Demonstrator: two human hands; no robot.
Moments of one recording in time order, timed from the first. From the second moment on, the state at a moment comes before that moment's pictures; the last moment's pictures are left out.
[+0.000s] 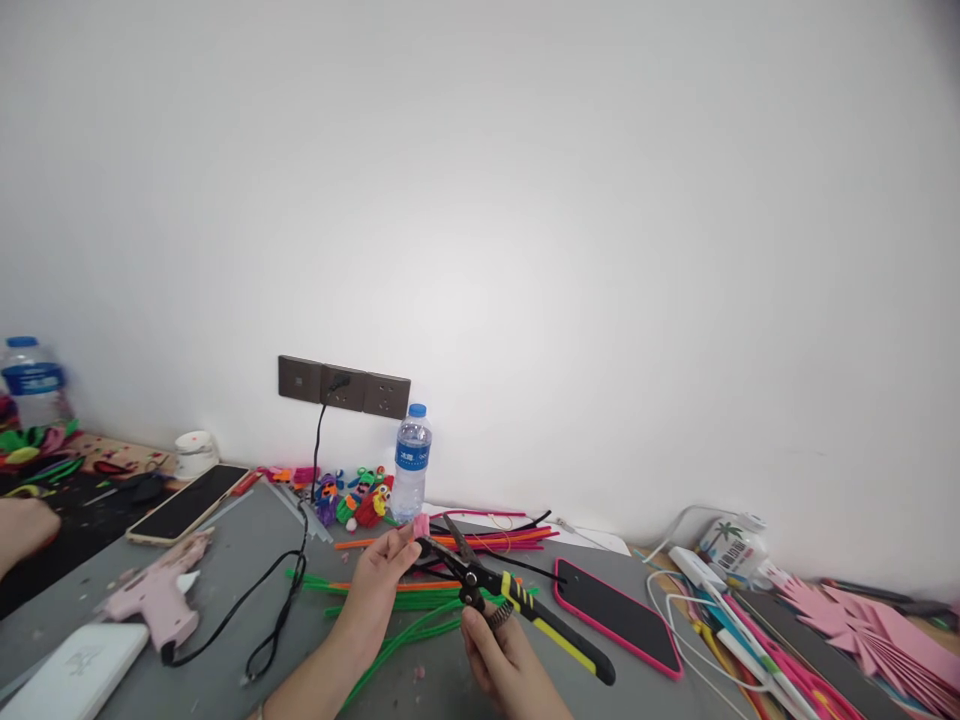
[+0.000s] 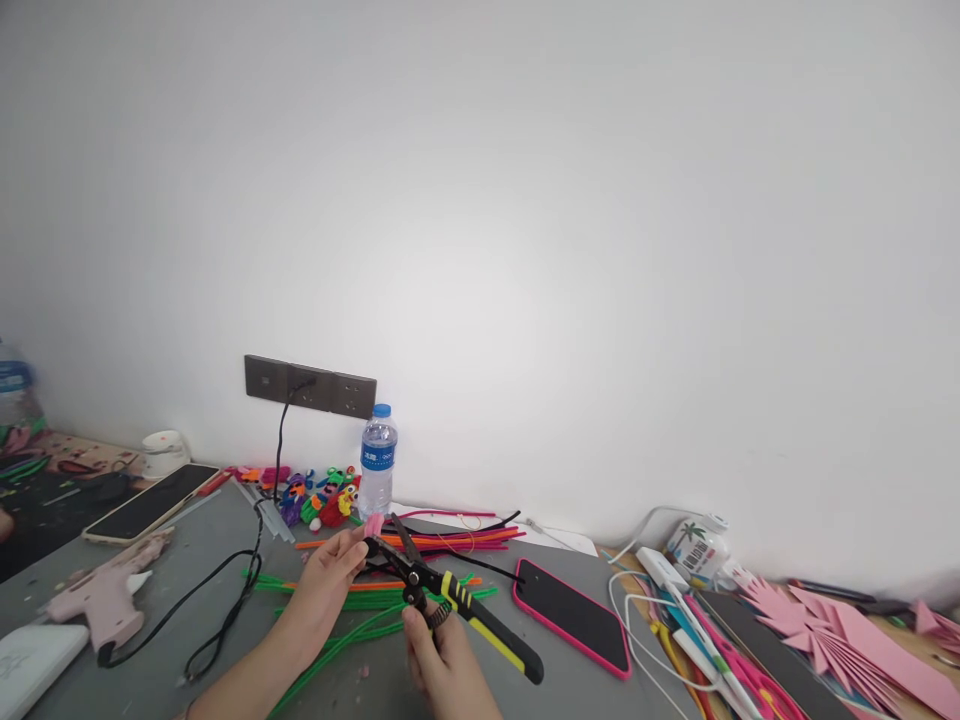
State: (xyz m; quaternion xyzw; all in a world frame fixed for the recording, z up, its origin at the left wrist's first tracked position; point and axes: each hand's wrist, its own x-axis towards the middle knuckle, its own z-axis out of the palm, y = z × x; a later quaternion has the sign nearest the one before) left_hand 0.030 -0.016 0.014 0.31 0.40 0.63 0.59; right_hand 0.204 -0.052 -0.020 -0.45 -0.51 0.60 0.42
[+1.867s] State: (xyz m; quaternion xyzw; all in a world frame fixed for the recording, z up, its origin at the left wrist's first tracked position) left_hand 0.032 -0.018 0.022 0.31 0.39 0.63 0.60; right_hand 0.203 -0.057 -0.013 -0.48 -0.50 0.56 0.44
